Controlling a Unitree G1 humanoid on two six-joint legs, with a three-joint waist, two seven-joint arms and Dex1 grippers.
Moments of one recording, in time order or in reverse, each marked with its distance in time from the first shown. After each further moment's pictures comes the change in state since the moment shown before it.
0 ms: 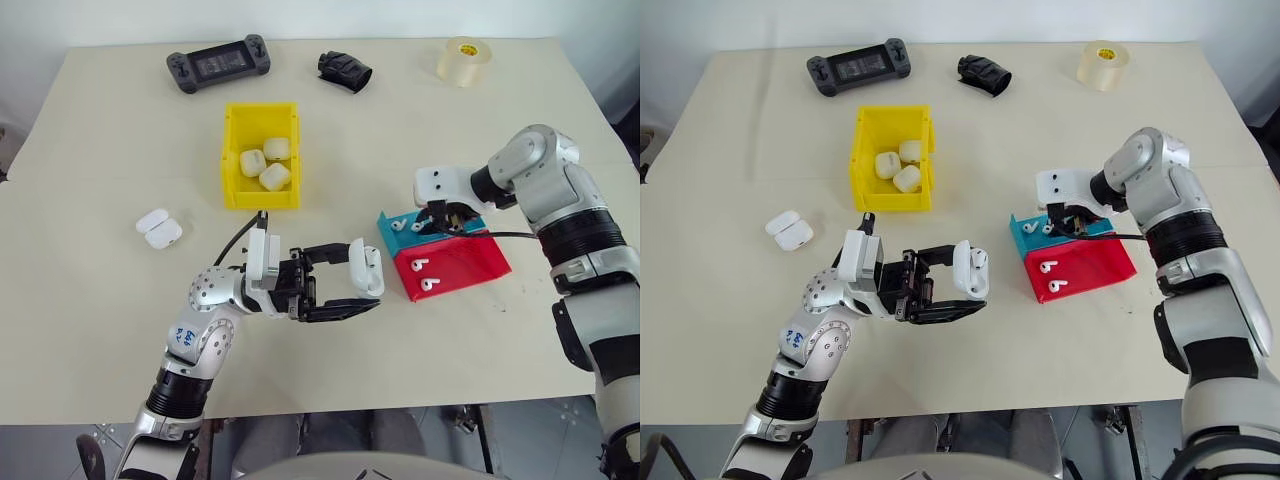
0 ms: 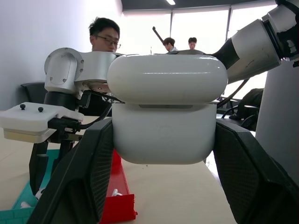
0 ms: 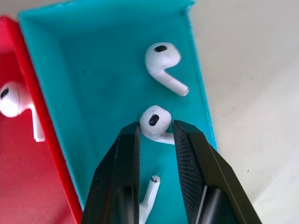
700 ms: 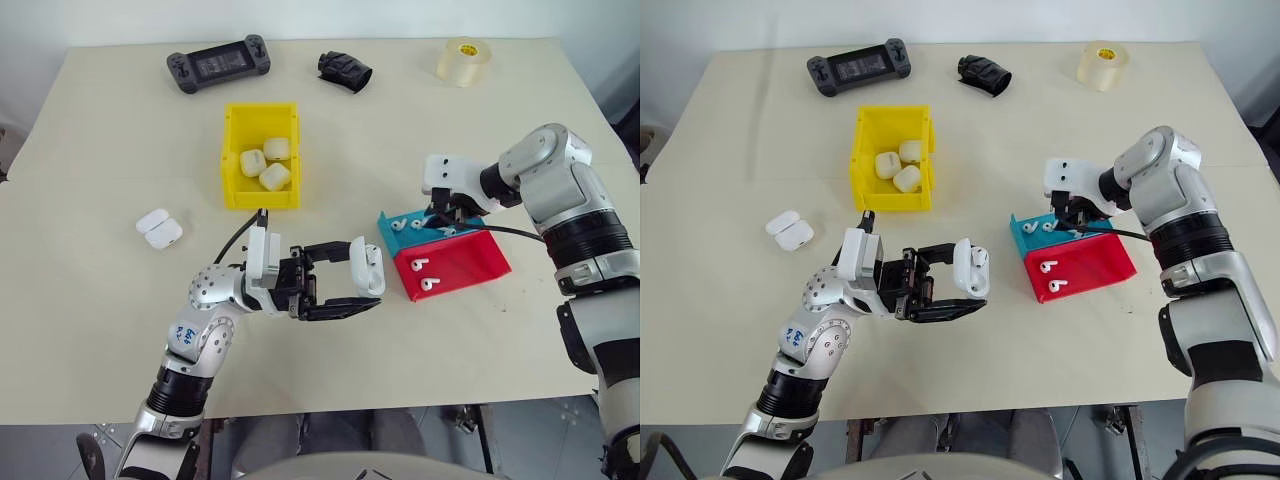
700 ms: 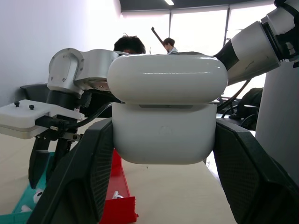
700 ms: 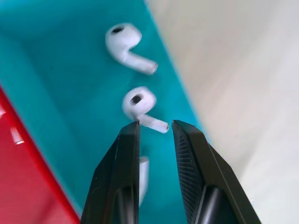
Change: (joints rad) left arm -0.008 -0.002 0.001 0.000 0.000 0.000 -0.002; right arm 0.007 -0.018 0.000 -0.073 -0.020 0.136 -0.060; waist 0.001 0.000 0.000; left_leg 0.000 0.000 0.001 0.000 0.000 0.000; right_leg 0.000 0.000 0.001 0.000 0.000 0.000
